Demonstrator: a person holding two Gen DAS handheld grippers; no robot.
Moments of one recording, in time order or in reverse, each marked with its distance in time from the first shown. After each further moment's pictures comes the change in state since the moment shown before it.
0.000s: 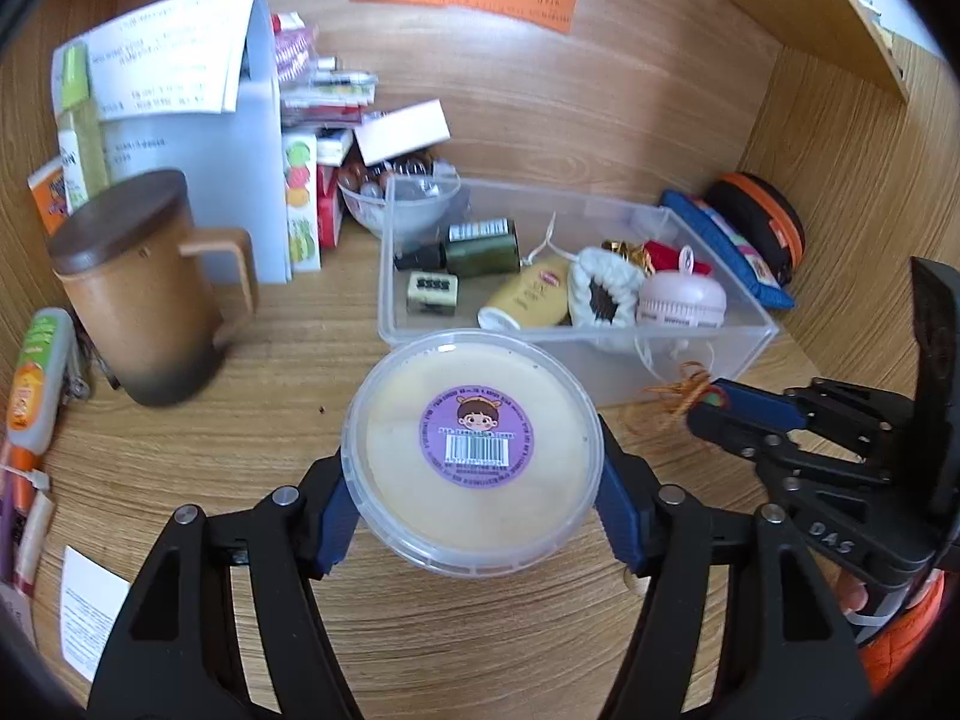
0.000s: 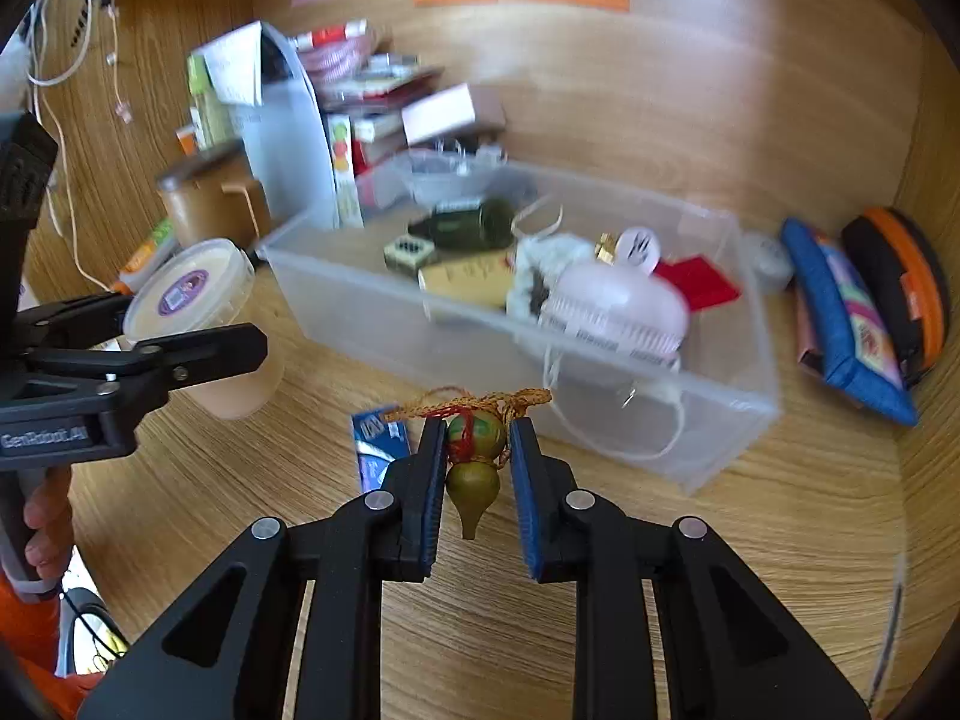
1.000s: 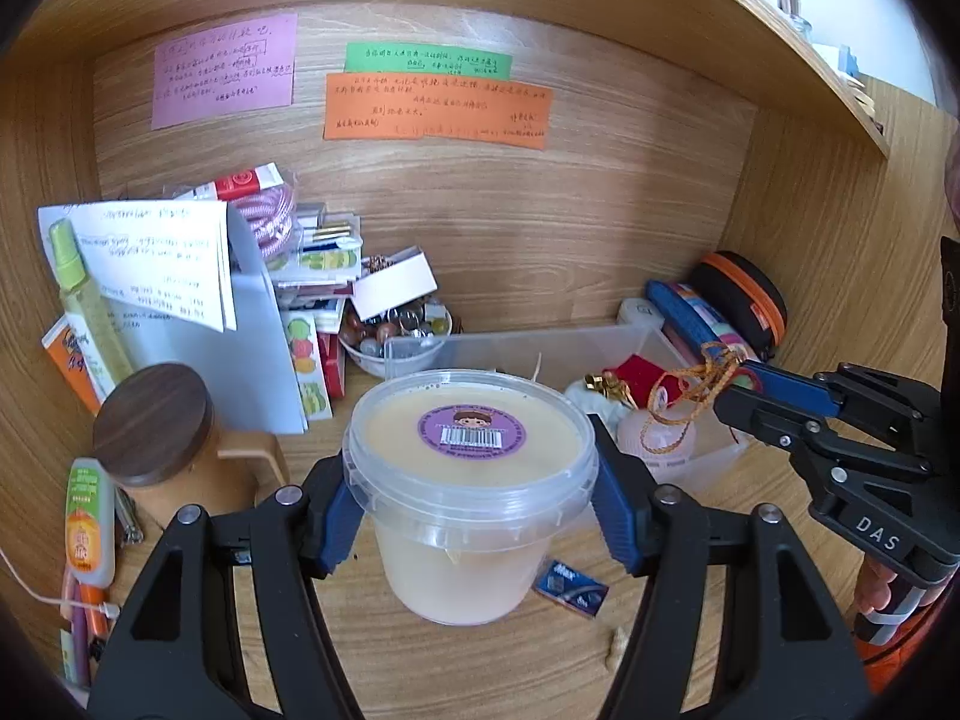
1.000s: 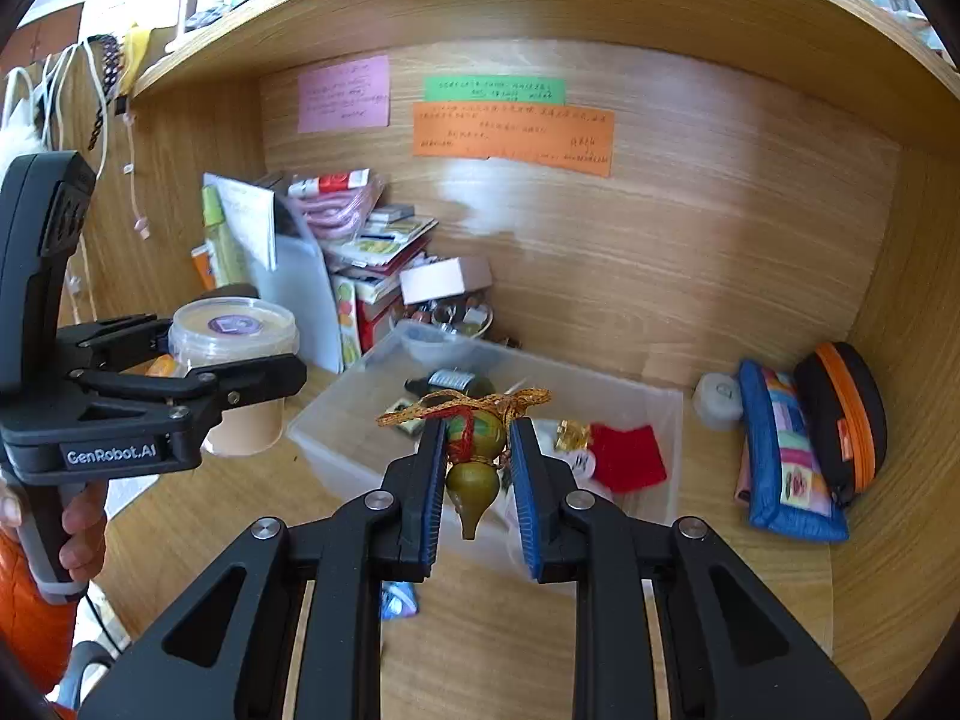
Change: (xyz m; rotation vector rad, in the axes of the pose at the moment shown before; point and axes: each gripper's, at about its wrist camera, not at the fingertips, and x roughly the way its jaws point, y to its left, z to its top) left arm -0.030 -0.010 0.076 0.078 -0.130 0.009; right arm -0.056 -0.002 0.072 -0.016 -0.191 -0.024
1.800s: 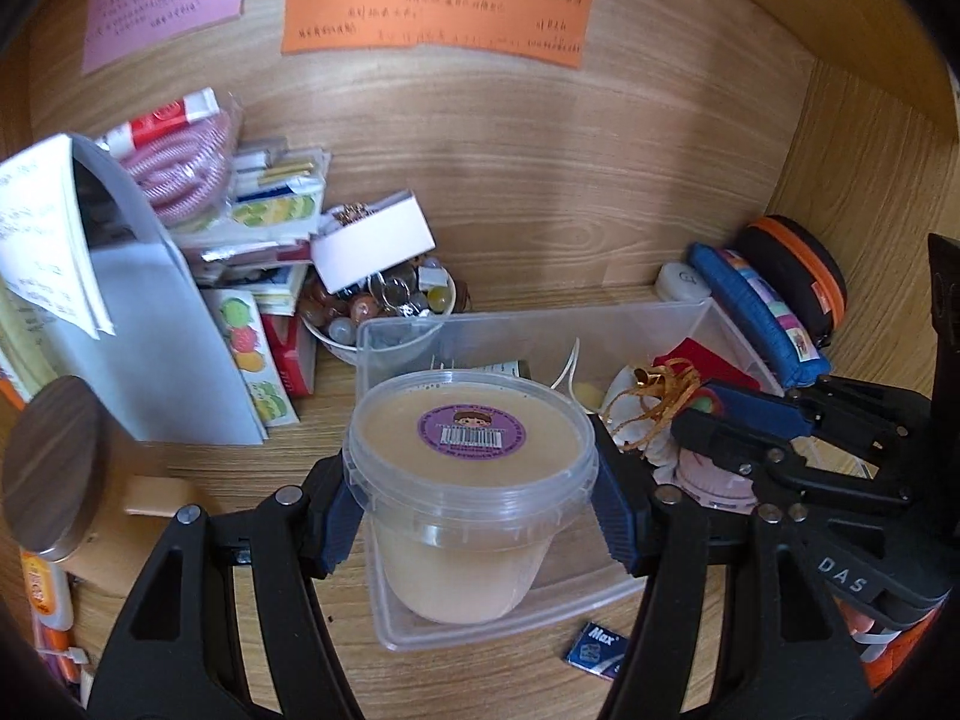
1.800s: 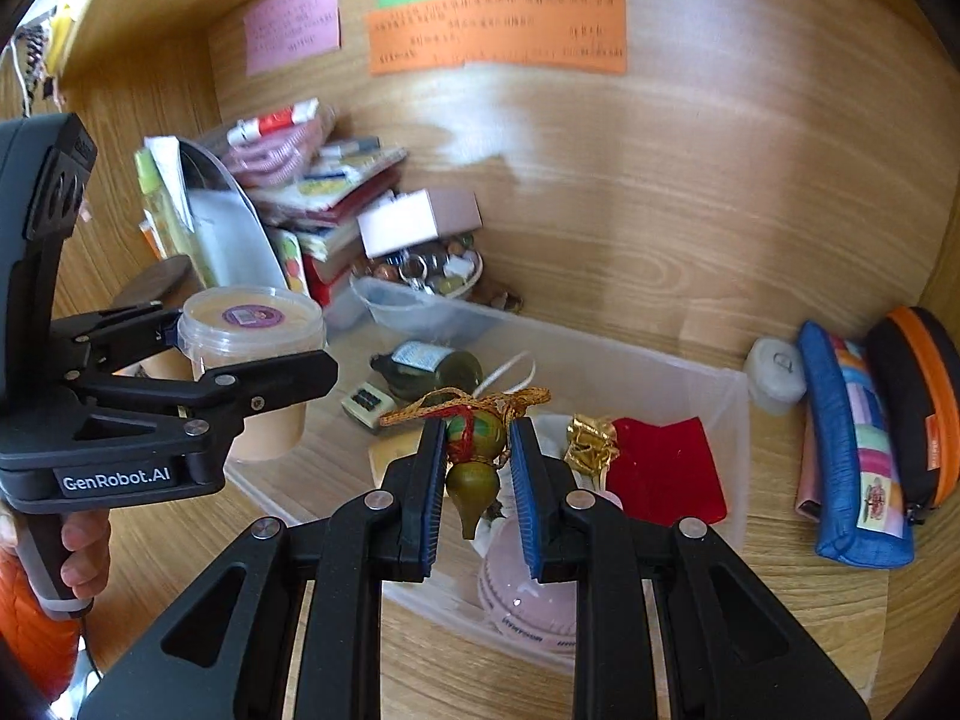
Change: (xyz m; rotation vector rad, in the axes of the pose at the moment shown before) left arm 0.092 0.010 0.005 -0.009 0.130 0.004; right arm 0.097 -0.026 -0.005 0.036 0.143 0.057
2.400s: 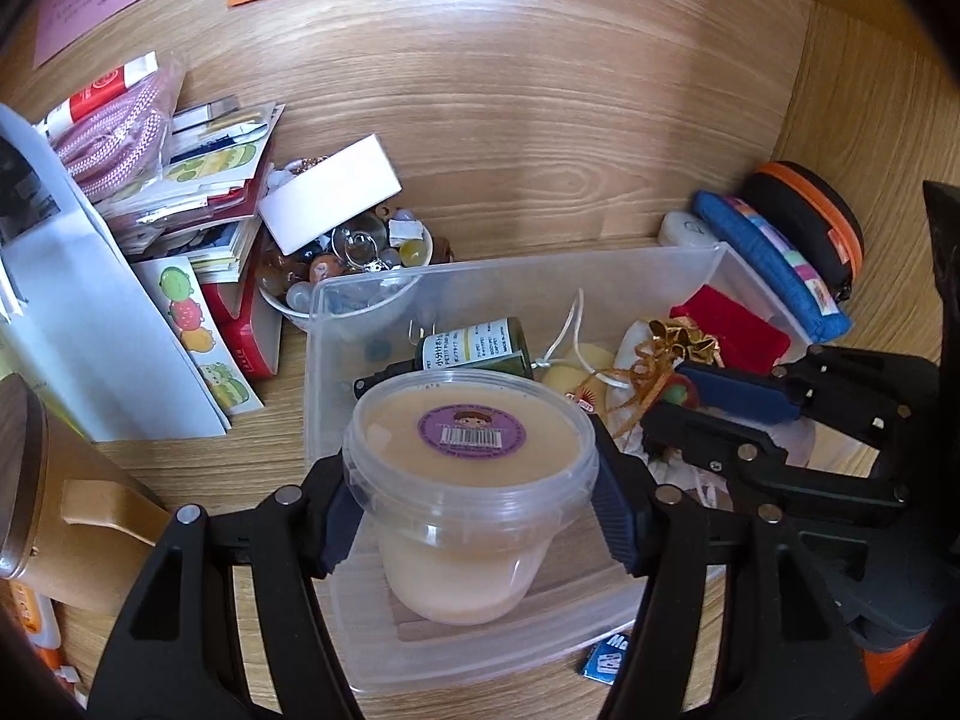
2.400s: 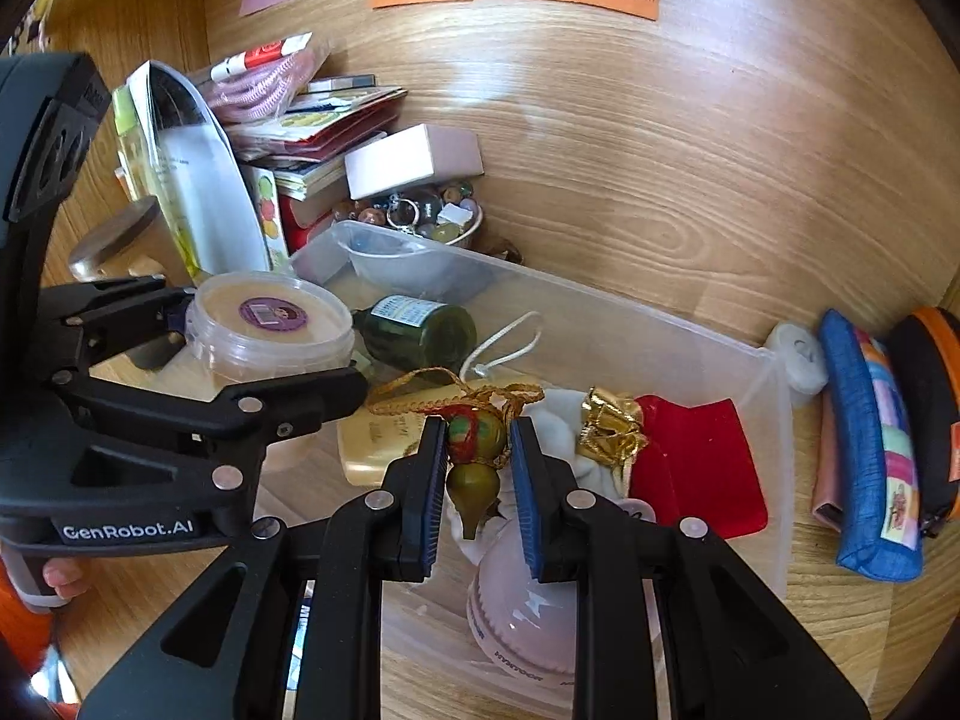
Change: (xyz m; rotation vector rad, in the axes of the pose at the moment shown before) left arm 0.033 -0.011 -0.010 0.063 0.068 0.008; right arm 0.032 0.006 -0.010 -0.058 0.058 -0.043
